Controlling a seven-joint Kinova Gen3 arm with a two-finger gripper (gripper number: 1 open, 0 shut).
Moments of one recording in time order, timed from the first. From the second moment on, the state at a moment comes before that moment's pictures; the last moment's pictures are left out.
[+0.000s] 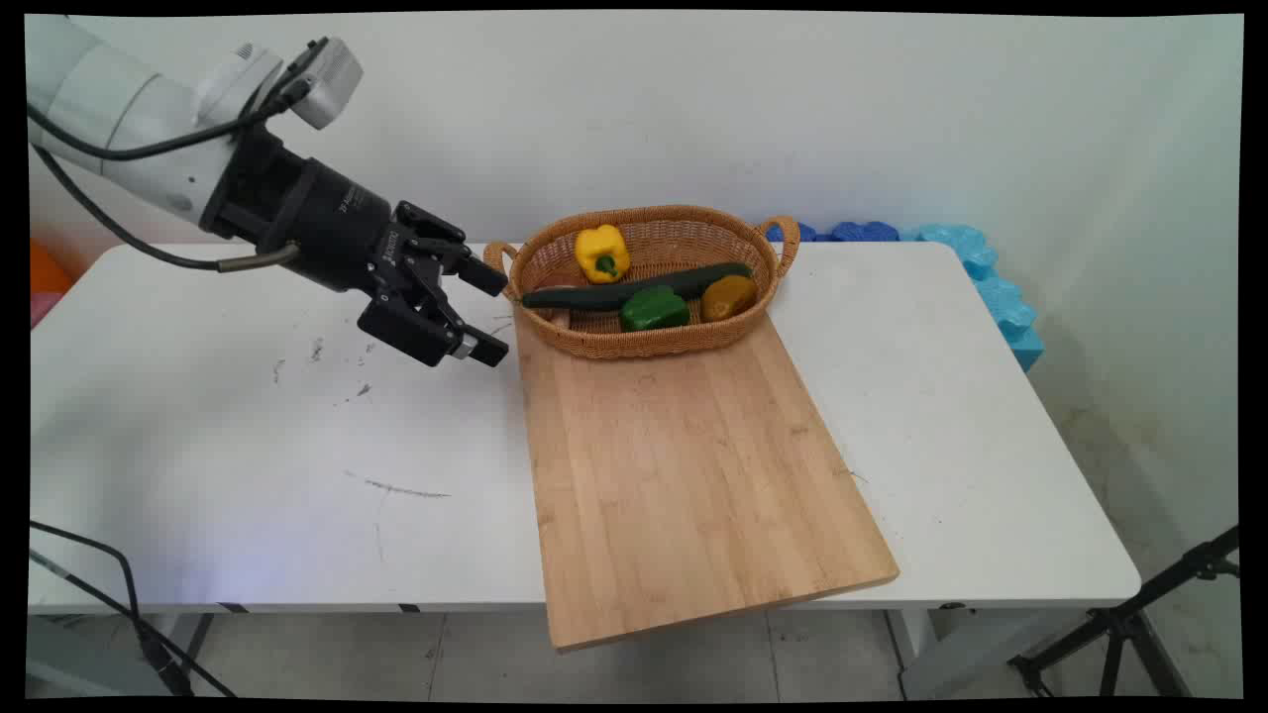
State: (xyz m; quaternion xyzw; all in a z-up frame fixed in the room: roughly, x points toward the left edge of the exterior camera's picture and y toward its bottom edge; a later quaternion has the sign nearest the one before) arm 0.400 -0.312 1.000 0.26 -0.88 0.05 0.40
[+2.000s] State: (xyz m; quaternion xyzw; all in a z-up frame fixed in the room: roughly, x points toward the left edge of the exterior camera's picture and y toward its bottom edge) arm 0.337 -0.490 0.981 0.39 -0.87 0.09 0.30
